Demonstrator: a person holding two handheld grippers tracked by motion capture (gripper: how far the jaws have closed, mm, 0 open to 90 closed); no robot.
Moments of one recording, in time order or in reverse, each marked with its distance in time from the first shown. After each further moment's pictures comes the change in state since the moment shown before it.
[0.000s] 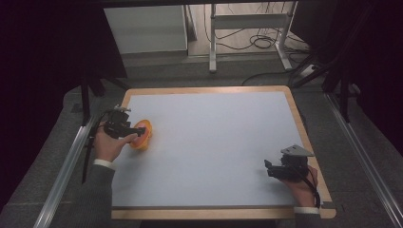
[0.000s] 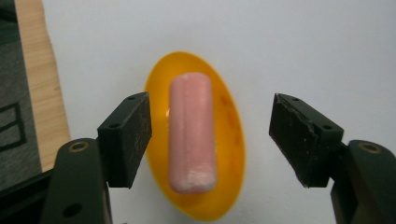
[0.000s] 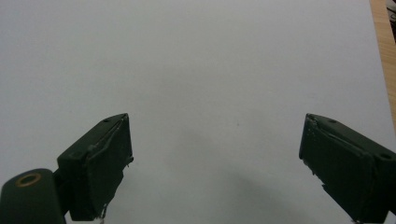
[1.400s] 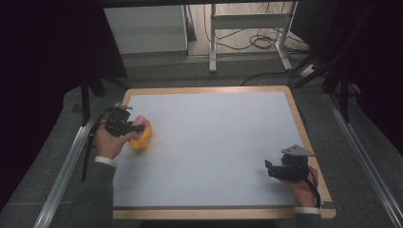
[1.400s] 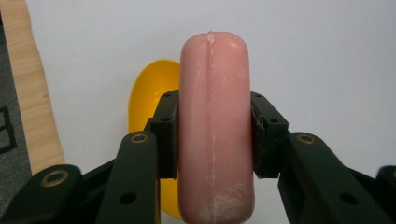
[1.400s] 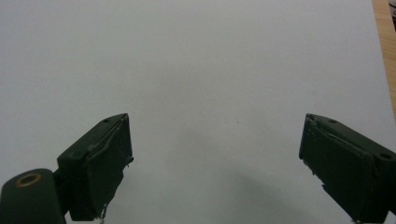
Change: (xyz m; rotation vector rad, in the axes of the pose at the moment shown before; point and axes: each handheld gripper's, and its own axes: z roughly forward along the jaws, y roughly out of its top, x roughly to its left) left arm -0.003 0.009 -0.002 0.023 -0.019 0.008; right arm -0.001 -0.001 0.000 0.004 0.005 0.008
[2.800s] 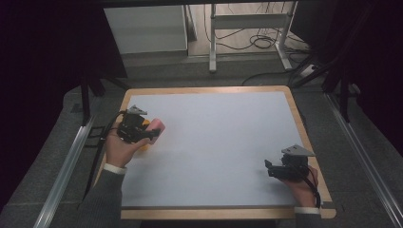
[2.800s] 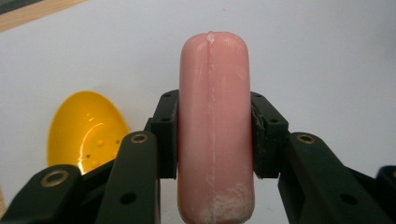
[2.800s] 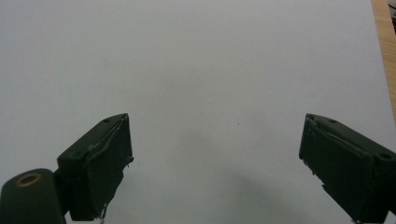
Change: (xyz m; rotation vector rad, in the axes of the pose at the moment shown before) left arm -0.061 0.004 -0.023 -0.065 -0.092 0.127; right arm 0.000 0.001 -0.001 -0.006 0.003 0.000
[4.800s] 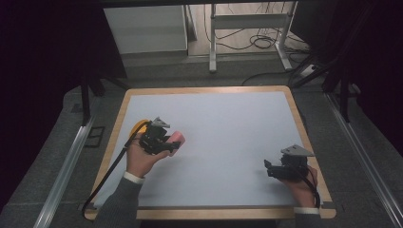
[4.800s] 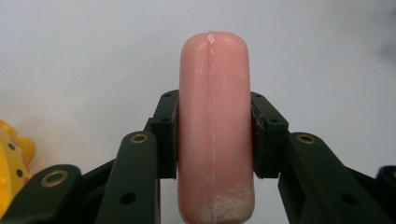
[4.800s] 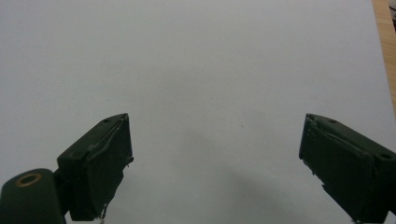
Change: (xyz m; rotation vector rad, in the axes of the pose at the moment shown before) left arm -0.051 -0.007 0.039 0.041 -0.107 0.070; right arm 0.002 0.001 -0.001 -0.004 0.001 -0.001
